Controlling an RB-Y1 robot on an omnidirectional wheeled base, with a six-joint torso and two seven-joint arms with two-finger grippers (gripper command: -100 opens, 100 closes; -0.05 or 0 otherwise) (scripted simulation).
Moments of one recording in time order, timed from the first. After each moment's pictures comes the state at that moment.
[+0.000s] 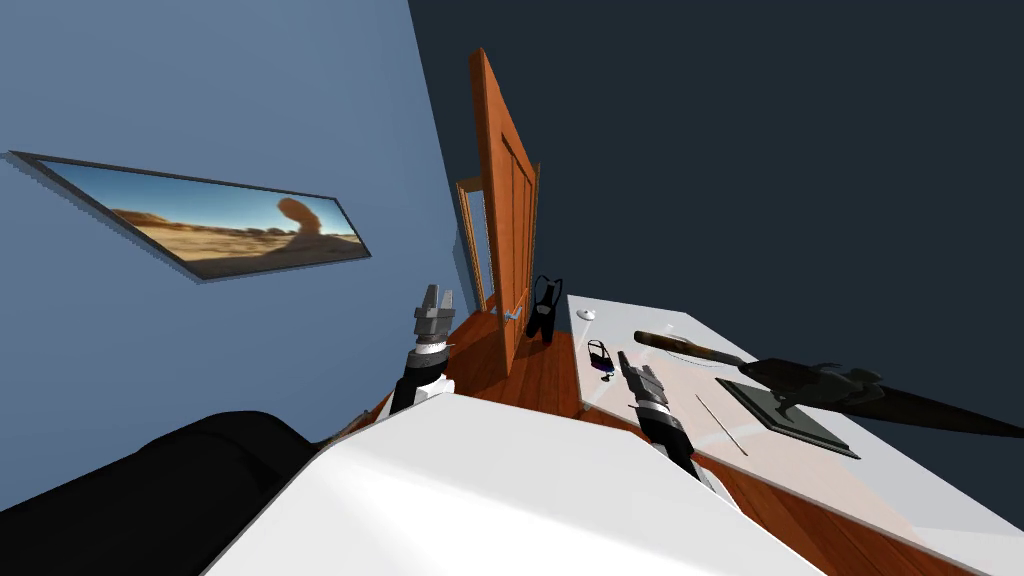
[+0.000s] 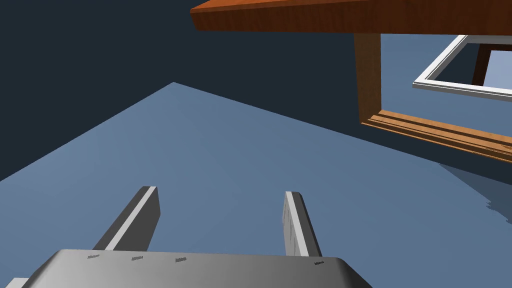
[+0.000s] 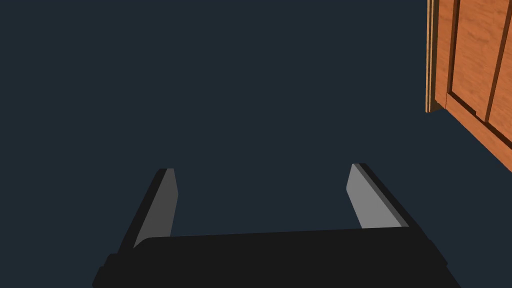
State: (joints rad) left arm 0.54 0.02 -0.06 -2.36 0.00 -0.57 -0.06; right arm 0.31 -0.15 -0.32 -1.43 0.14 -0.55 0.78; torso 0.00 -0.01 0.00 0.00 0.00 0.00
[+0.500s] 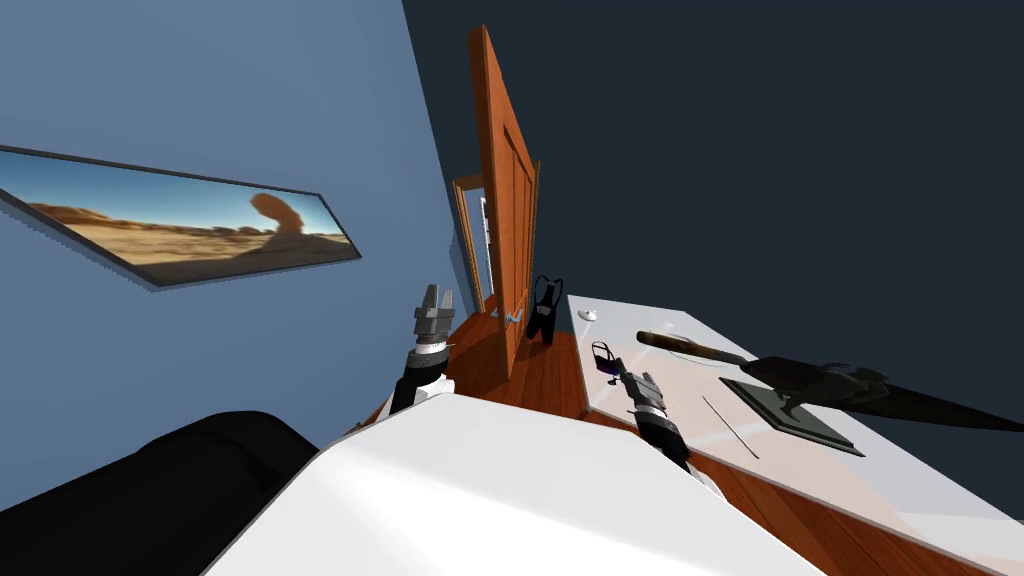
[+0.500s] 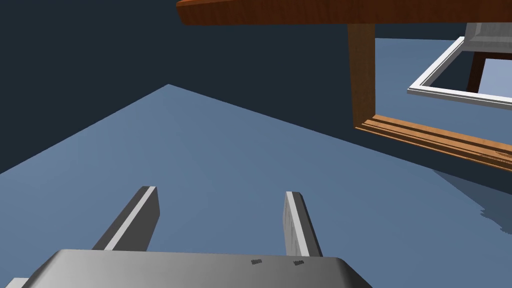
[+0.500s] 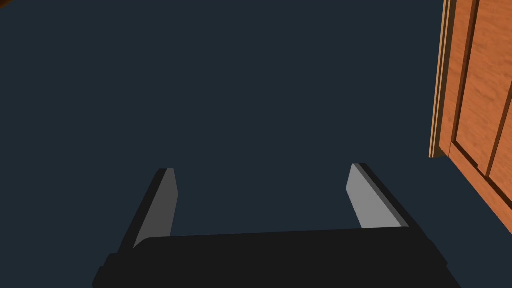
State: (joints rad) left arm 0.54 0.02 -0.06 -2.36 0.00 -0.57 -0.06; right arm 0.27 -0.15 -0.35 -1.29 0.18 -0.56 0.86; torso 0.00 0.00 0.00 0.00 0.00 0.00
